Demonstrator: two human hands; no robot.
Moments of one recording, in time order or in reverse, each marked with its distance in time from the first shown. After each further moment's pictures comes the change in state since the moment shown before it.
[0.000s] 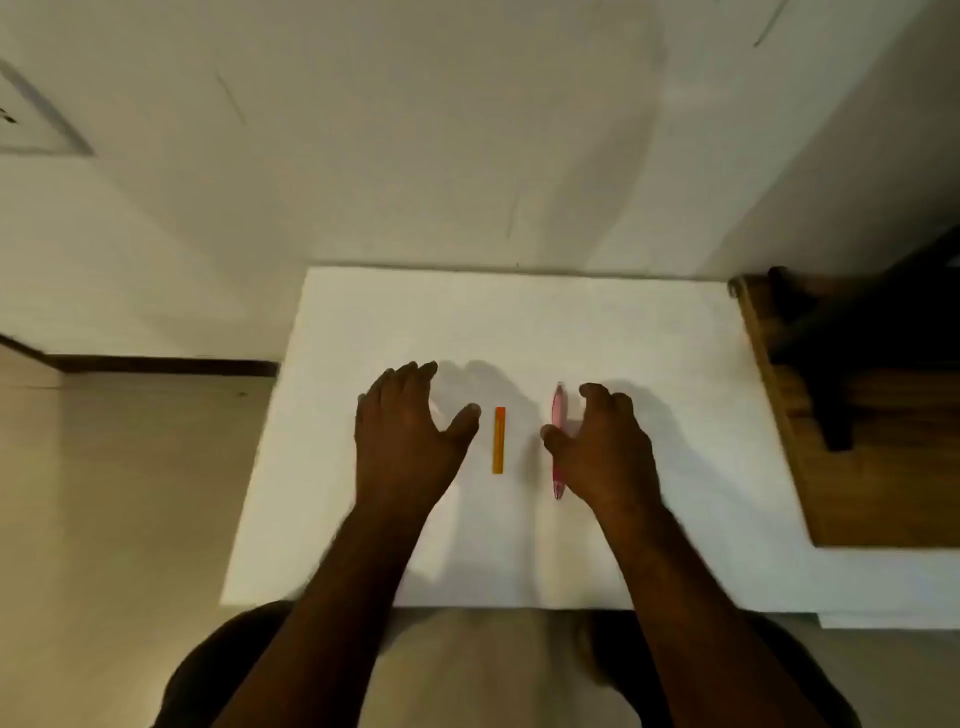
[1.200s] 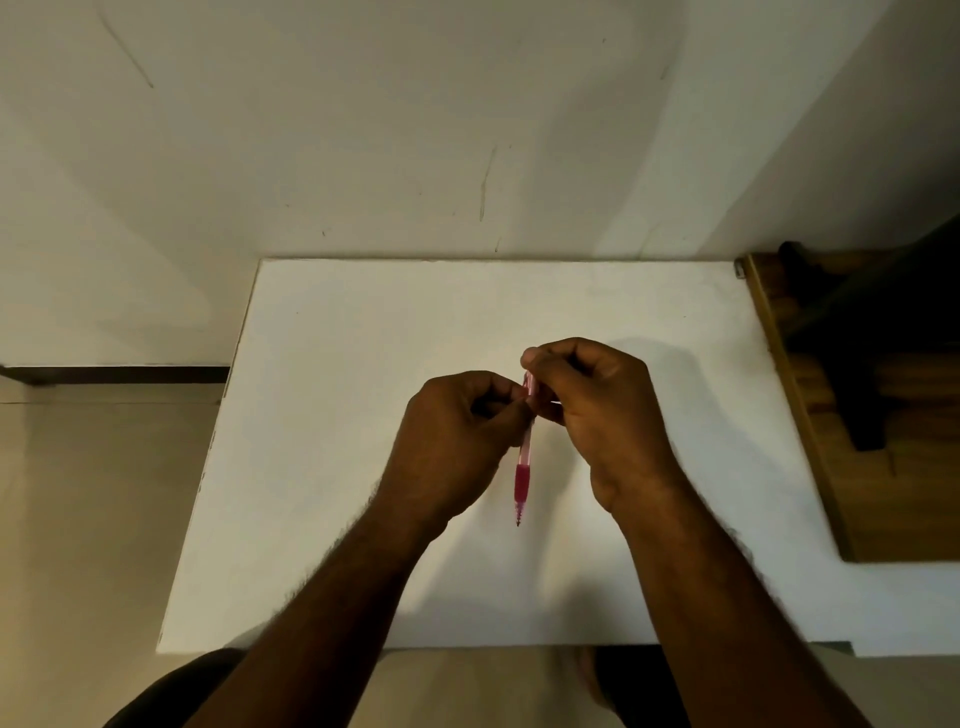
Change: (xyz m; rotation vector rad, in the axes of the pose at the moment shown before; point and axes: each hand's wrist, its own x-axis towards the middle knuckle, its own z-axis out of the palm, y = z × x) left_hand 0.013 0.049 0.029 -0.521 -0.295 -0.062; right_hand 0.030 -0.014 -0.019 0.867 -0.047 -0.005
